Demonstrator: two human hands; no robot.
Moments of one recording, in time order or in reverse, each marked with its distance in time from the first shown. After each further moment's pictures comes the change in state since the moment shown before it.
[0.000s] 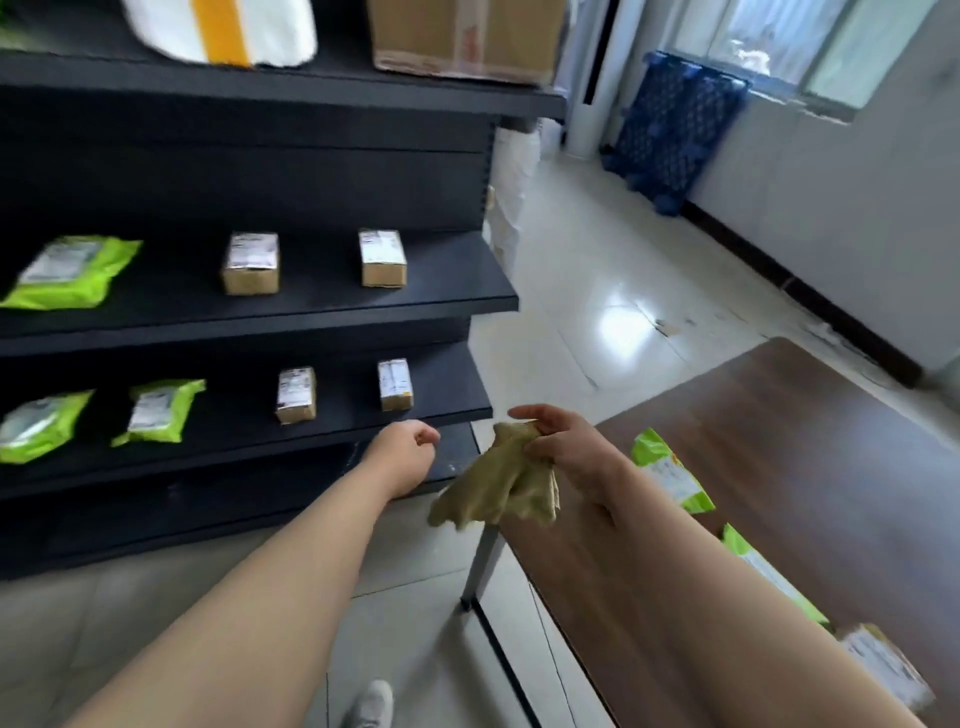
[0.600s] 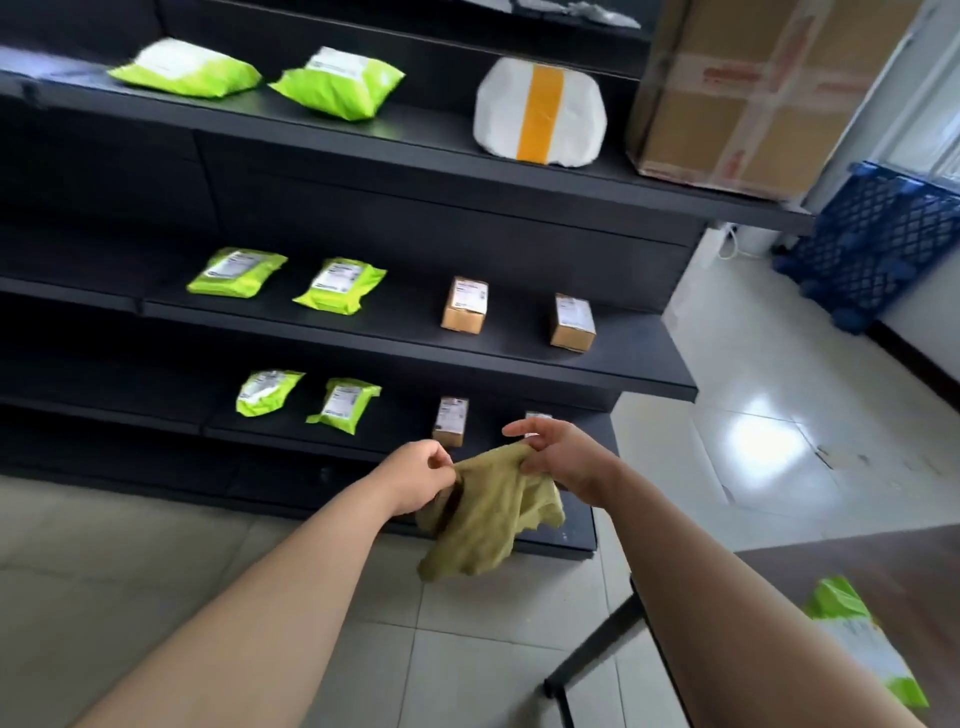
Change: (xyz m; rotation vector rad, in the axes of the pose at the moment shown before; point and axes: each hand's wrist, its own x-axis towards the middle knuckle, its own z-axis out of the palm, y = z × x) left_hand -0.070 -0.133 -0.162 -0.128 0.132 -0.094; right_hand 0.032 -0.102 0.206 -0.352 -0.395 -0.104
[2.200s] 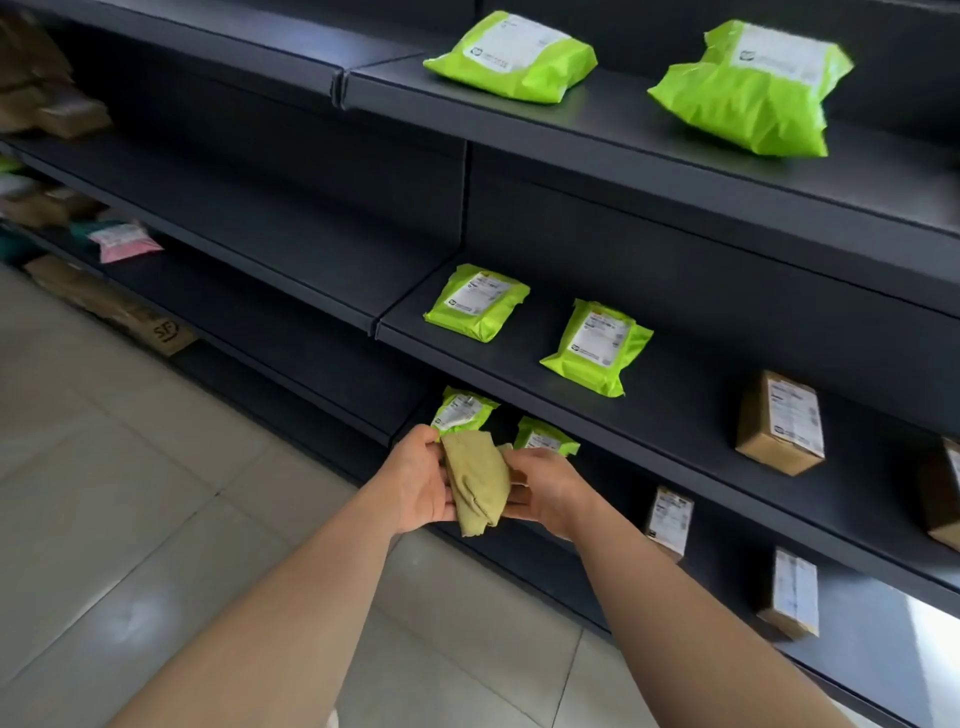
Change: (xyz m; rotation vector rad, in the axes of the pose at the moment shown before) left_hand 0.130 -0.214 -0.305 -1.360 0.137 -0.459; right_hand 0.345 -0.169 0.293 0.332 -0.345 0.230
